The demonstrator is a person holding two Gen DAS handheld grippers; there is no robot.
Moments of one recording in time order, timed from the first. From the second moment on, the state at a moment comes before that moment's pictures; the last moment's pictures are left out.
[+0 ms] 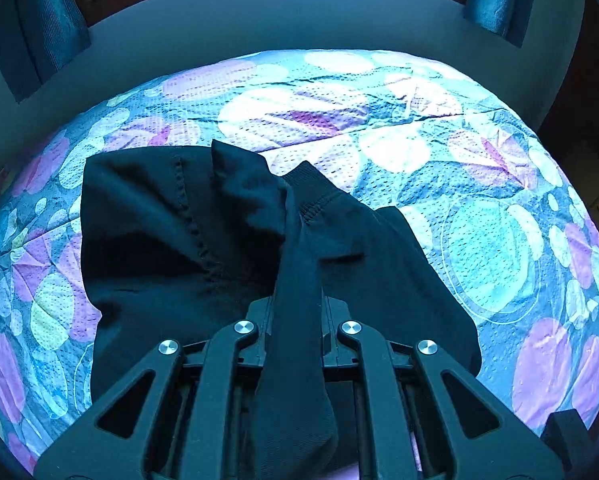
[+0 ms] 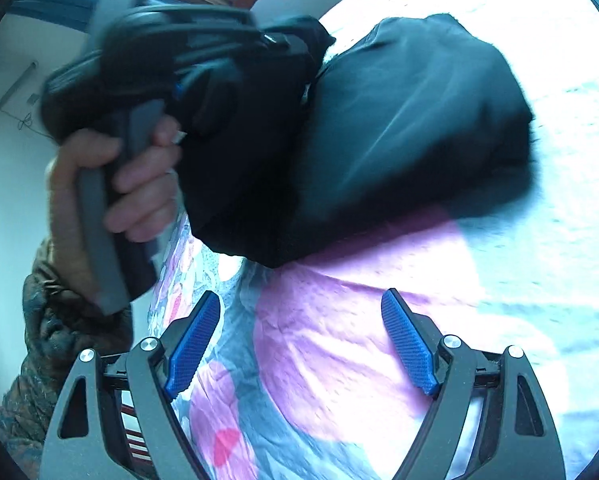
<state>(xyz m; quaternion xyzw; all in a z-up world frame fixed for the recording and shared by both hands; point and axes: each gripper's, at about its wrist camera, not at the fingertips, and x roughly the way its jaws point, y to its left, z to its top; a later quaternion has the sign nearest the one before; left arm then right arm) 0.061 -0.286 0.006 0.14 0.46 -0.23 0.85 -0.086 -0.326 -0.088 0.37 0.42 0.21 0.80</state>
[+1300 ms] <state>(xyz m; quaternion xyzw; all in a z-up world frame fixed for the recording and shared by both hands) 0.023 -0.338 -0.026 0.21 0.40 -0.20 0.87 -0.131 -0.353 -0.086 0.35 0.37 0.23 0.83</state>
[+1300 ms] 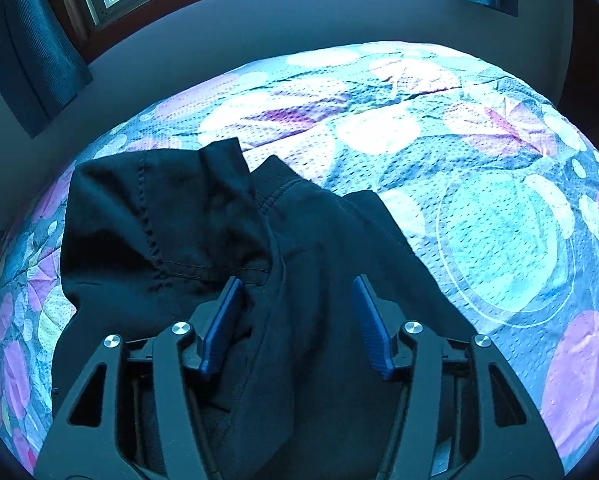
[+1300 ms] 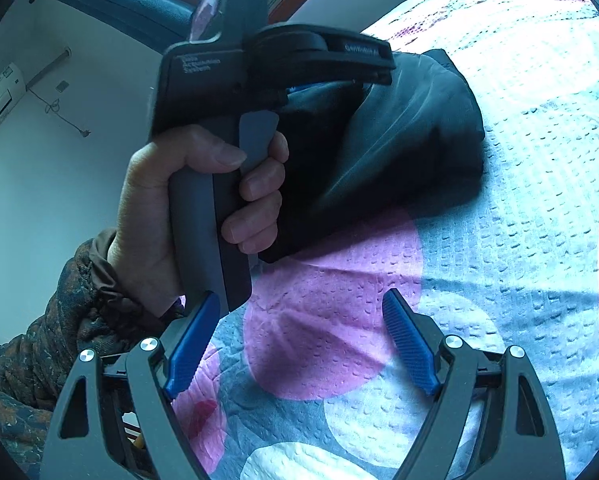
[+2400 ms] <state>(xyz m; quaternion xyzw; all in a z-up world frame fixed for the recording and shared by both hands) -0.046 -0.118 -0.003 0.13 0.32 -0.22 0.91 -0.107 -0.392 -0.057 0.45 0.36 0.23 0.78</state>
